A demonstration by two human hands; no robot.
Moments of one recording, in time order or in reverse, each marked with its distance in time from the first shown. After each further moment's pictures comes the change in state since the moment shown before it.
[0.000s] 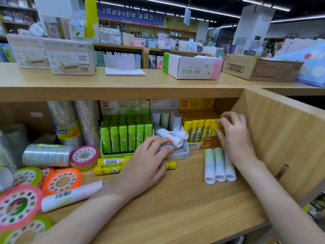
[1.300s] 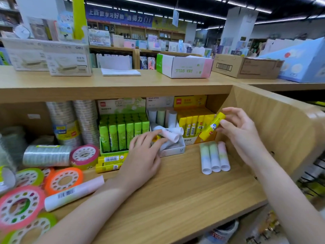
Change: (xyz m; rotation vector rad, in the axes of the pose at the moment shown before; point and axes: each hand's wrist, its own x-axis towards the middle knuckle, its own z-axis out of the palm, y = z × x) left_hand -0.002 -0.003 0.004 0.003 0.053 -0.127; right_hand -0.011 -0.022 -0.053 1.184 -0.057 0.515
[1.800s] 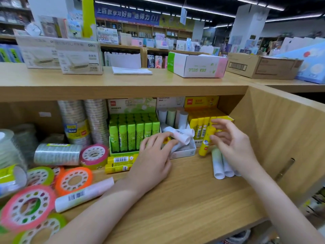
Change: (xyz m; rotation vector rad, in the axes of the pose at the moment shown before) left_hand 0.001 -0.004 0.004 0.002 -0.022 0.013; right_hand -0.011 0.022 0.031 -0.454 -0.109 -0.179
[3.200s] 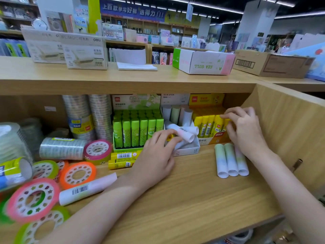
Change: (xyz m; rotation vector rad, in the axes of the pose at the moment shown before) left_hand 0.001 0.003 -0.007 -0.043 -0.093 -0.007; right_hand 0.041 0.037 -0.014 -0.717 0.111 -0.308
